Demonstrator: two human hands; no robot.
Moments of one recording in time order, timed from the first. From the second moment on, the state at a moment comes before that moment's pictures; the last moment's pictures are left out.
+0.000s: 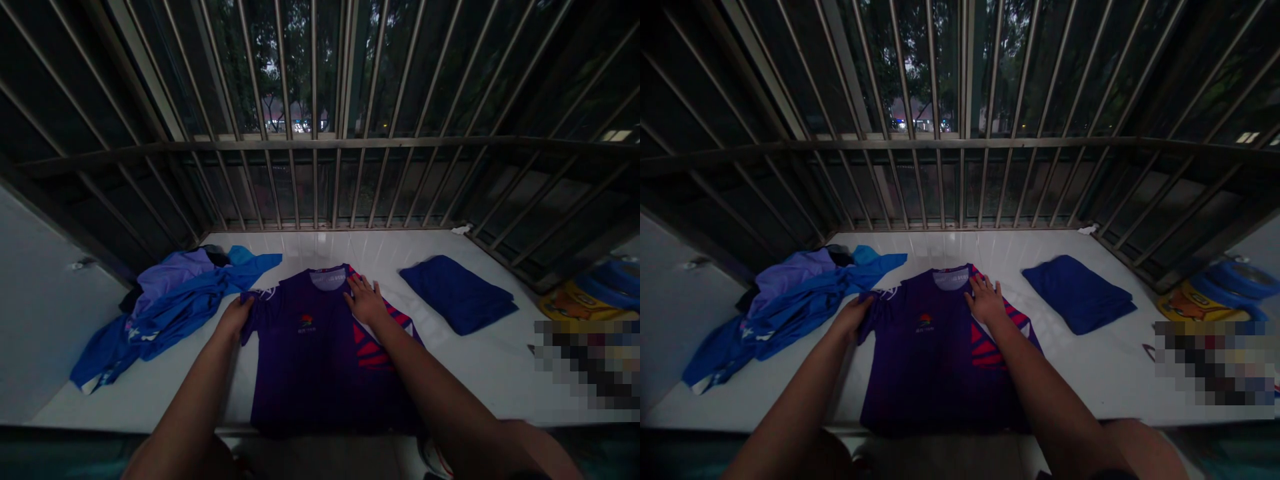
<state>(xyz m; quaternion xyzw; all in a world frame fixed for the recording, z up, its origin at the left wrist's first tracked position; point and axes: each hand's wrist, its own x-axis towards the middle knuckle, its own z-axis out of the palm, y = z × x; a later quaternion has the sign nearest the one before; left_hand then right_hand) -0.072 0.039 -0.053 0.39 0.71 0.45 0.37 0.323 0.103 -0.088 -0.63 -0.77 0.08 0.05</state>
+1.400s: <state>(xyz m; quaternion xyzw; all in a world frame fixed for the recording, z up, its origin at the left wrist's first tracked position) -0.055 -0.027 -0.087 0.70 0.57 0.38 0.21 0.180 0.194 -0.054 -0.60 -0.78 0.15 0.10</state>
